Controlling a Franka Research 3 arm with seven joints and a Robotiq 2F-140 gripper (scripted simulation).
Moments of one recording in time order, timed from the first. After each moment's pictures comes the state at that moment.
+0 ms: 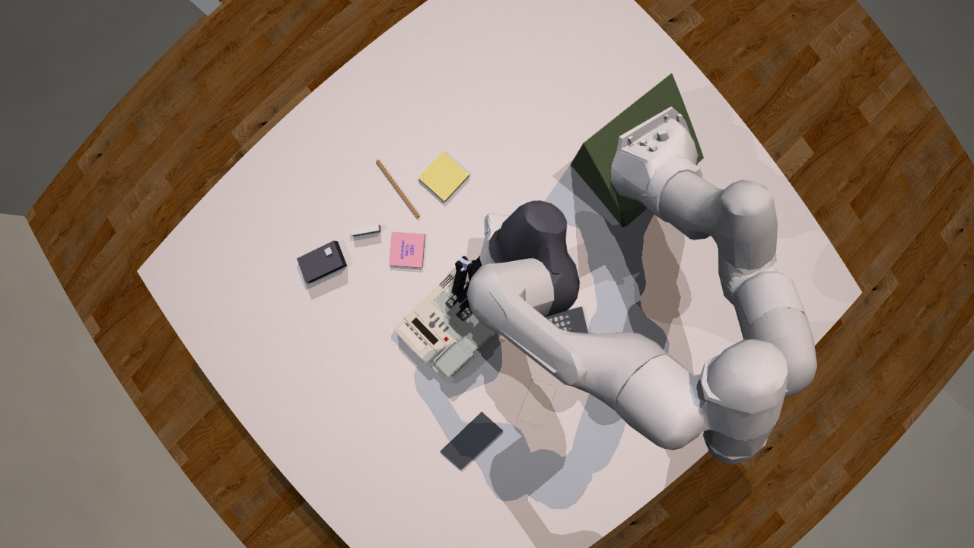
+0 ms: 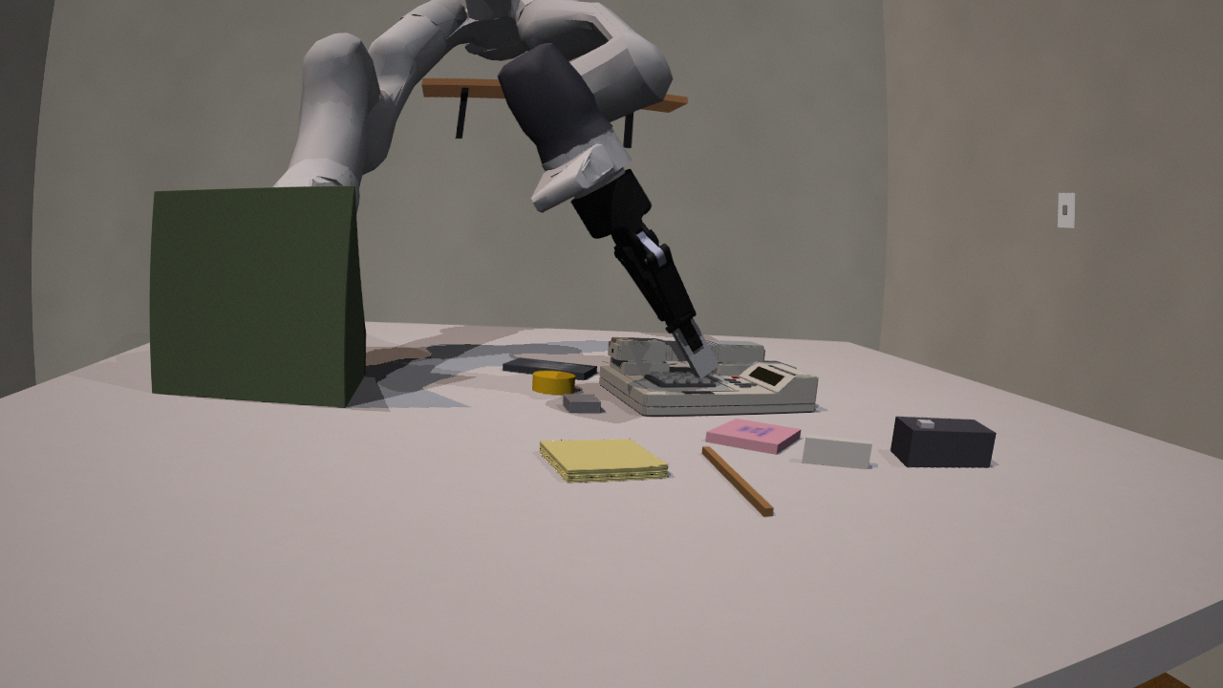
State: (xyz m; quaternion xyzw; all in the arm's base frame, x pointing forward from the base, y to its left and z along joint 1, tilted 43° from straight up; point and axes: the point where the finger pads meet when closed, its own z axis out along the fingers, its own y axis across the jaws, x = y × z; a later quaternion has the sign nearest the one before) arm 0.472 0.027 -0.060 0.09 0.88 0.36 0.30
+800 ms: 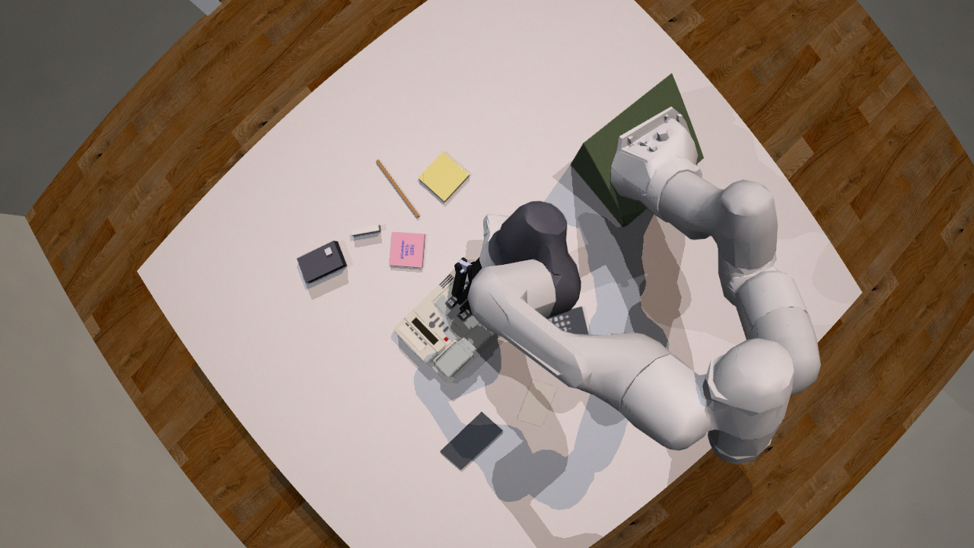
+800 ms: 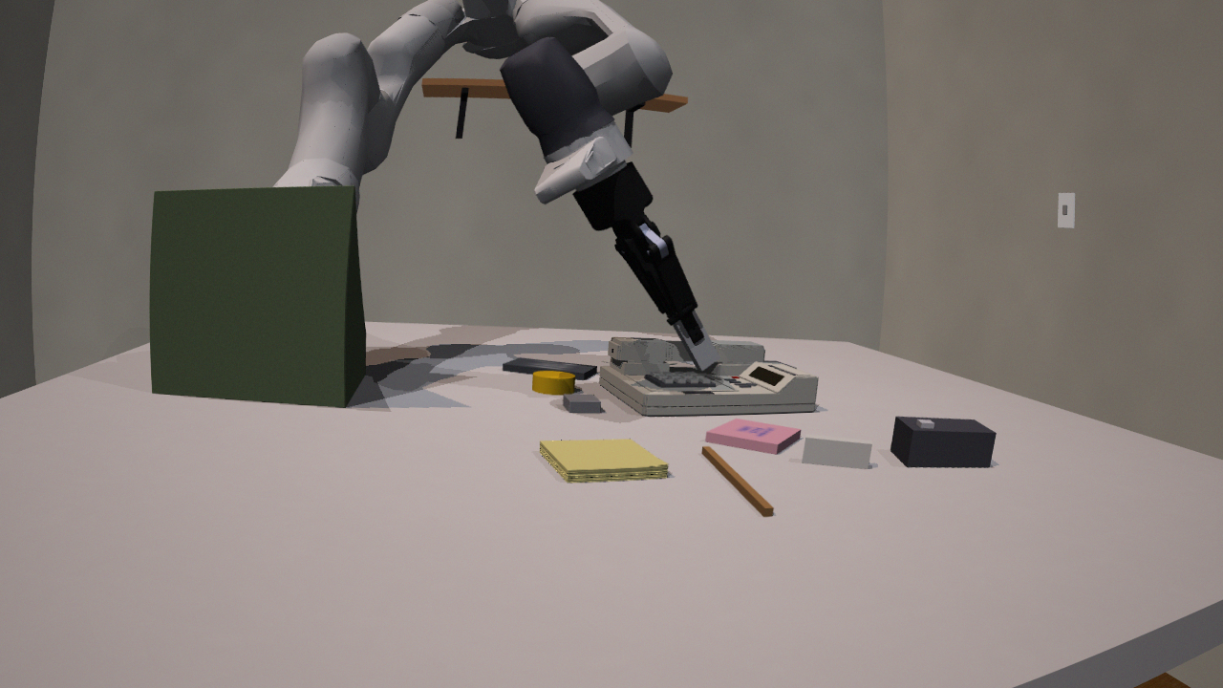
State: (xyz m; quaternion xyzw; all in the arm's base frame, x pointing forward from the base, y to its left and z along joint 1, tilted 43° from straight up) arm 0.473 0.023 -0.052 0.08 0.88 0.36 0.30
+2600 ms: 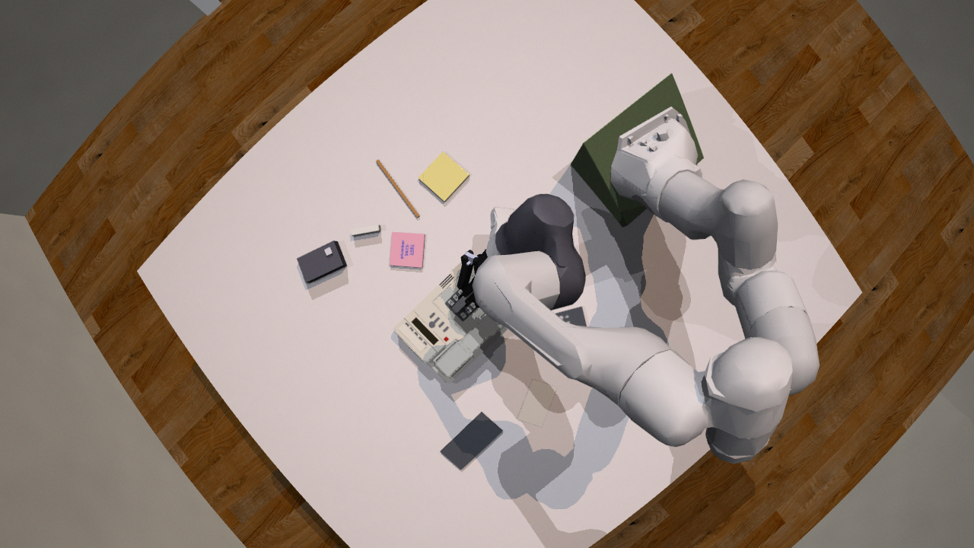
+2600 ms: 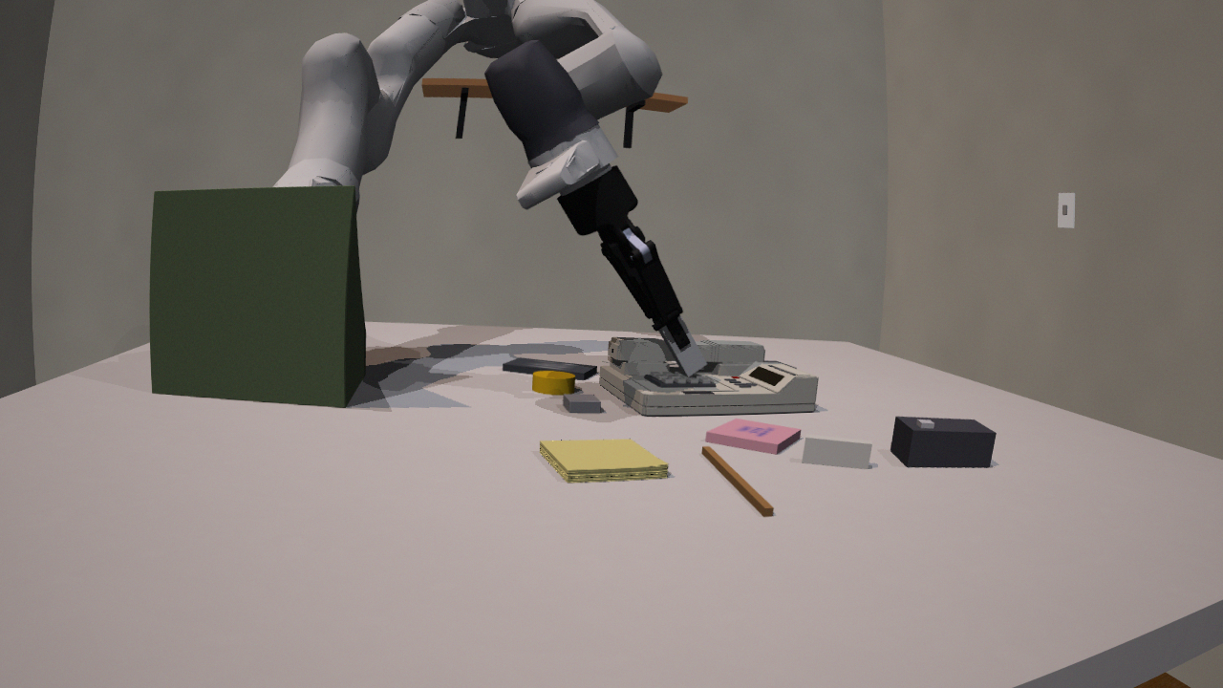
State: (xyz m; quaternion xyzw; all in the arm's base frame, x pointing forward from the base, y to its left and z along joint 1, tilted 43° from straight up) arm 0.455 0.024 -0.060 0.09 0.88 0.36 0.29
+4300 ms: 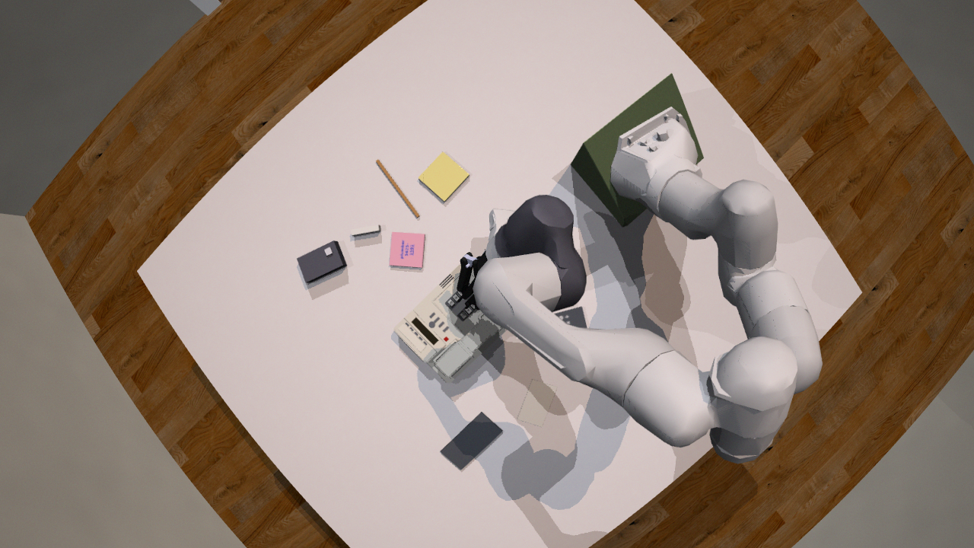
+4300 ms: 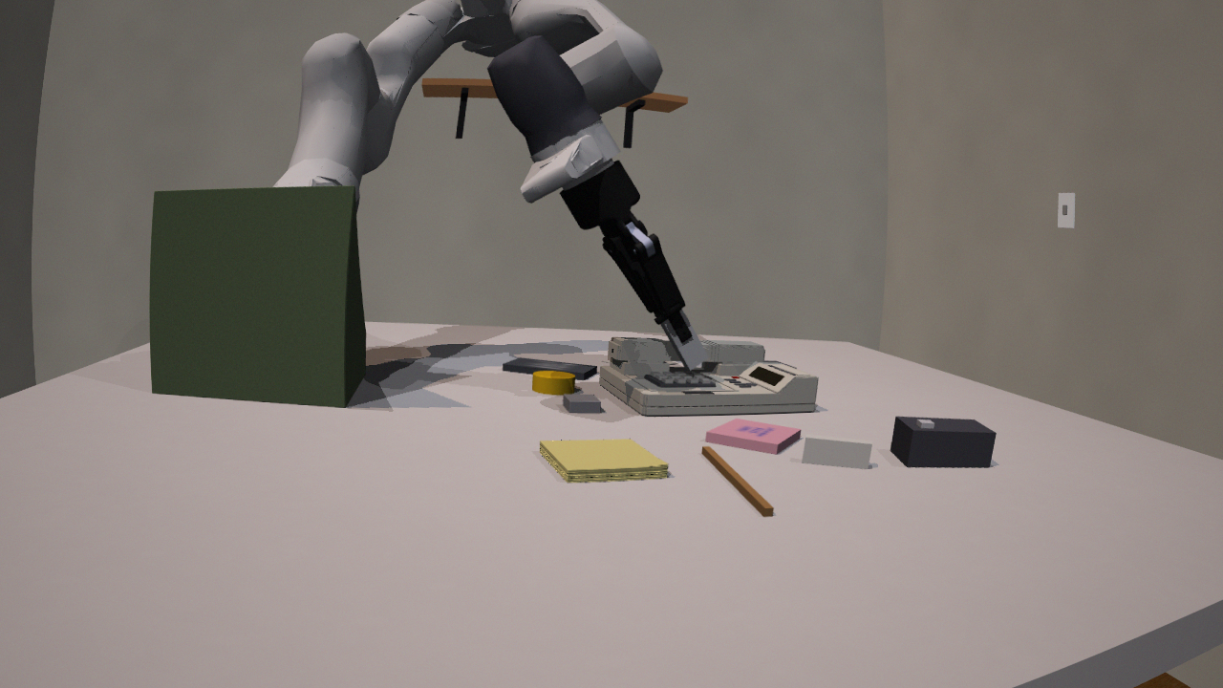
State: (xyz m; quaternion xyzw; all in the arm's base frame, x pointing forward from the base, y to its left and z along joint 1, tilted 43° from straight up) arm 0.458 0.022 -0.052 0.08 0.88 0.36 0.30
